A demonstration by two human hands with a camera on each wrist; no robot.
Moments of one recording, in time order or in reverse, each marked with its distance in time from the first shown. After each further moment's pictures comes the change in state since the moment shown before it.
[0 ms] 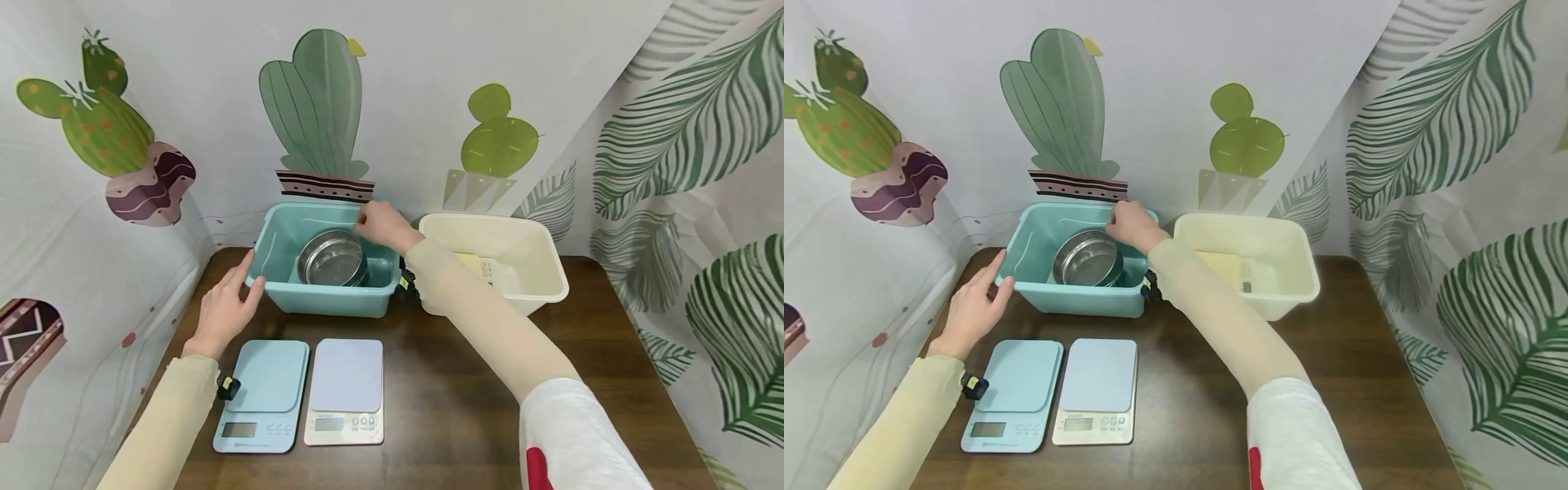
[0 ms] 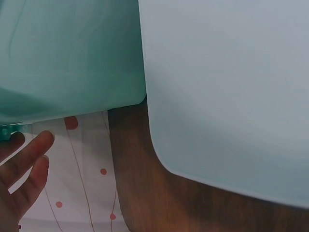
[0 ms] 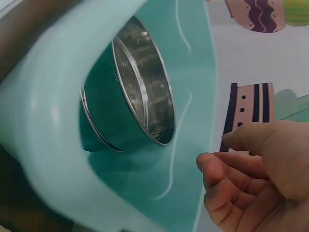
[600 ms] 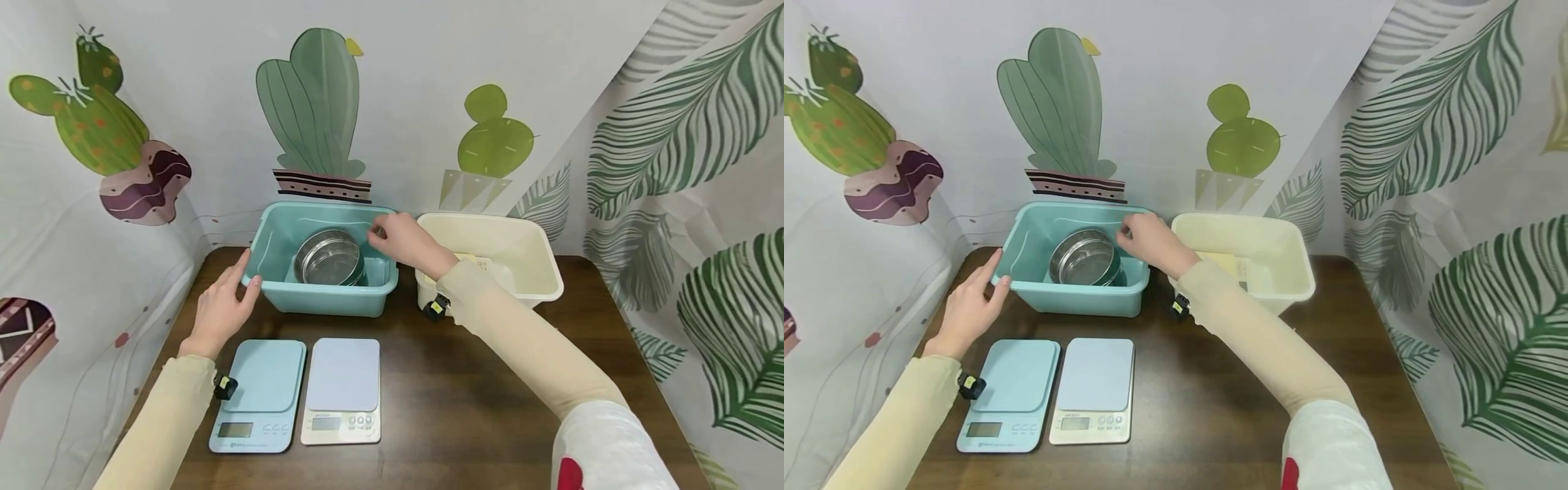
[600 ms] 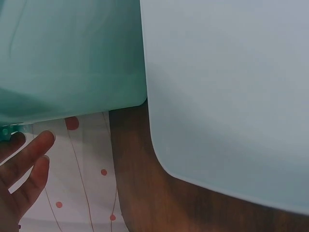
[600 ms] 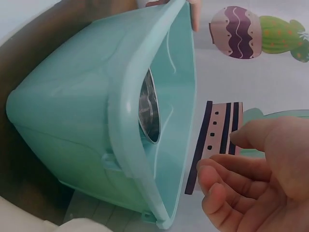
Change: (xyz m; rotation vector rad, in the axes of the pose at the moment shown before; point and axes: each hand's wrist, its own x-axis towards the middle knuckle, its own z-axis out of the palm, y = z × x) left_hand 0.000 -0.001 0.000 0.000 0.003 0.003; right_hand -0.055 0.007 -0.010 -0.065 0.104 -0.107
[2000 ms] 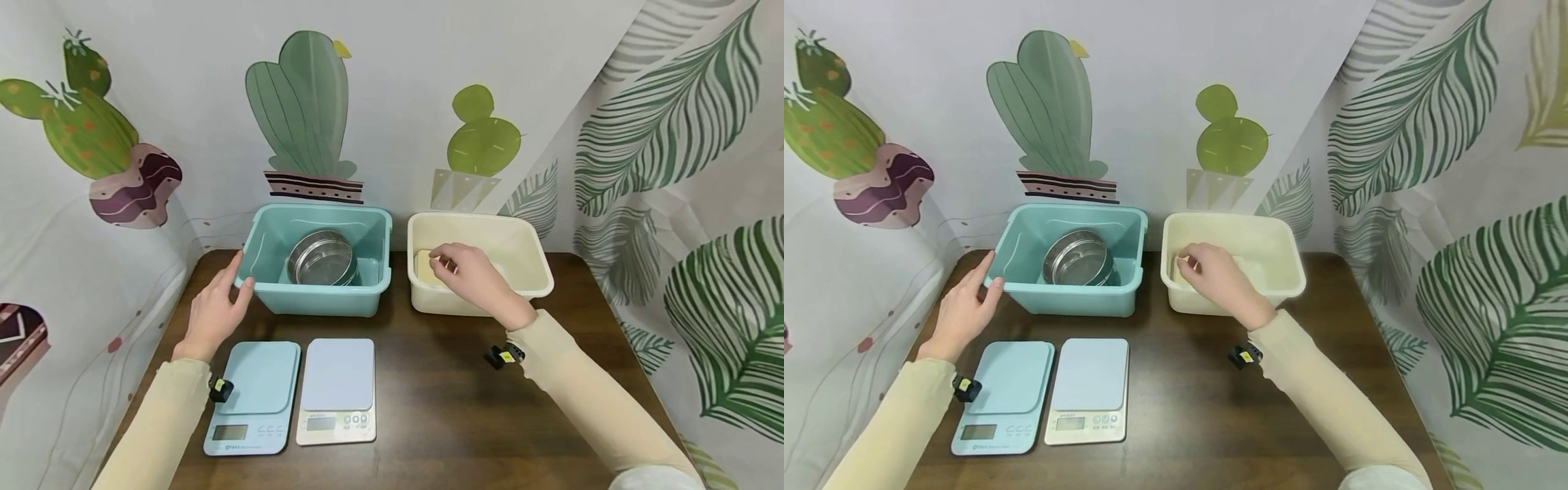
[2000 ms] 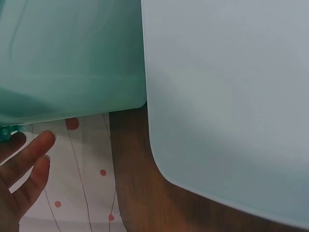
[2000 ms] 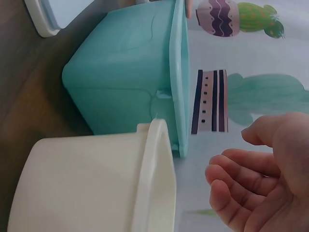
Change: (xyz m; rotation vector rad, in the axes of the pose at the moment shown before) left_hand -0.001 0.003 -0.001 -0.010 -0.020 -0.024; right_hand -0.123 0.057 -0.016 0.054 0.219 0.040
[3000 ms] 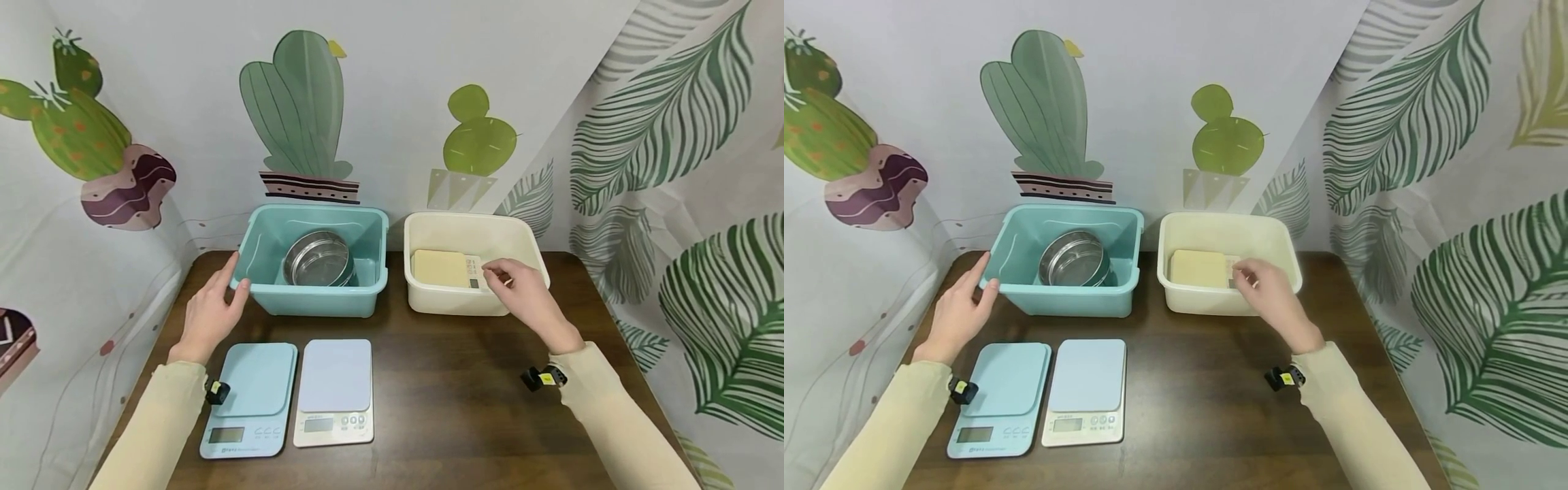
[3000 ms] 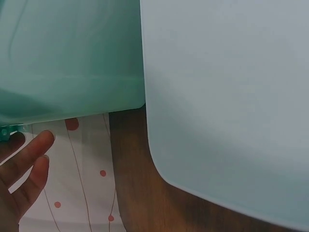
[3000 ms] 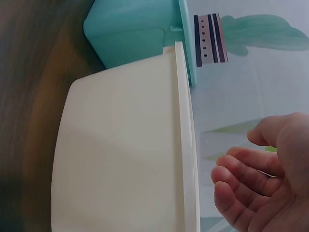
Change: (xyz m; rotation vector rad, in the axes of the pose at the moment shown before) left_hand 0.001 -0.001 0.003 0.004 0.022 0.005; right_hand -0.064 0.065 -0.021 0.001 0.160 0.145
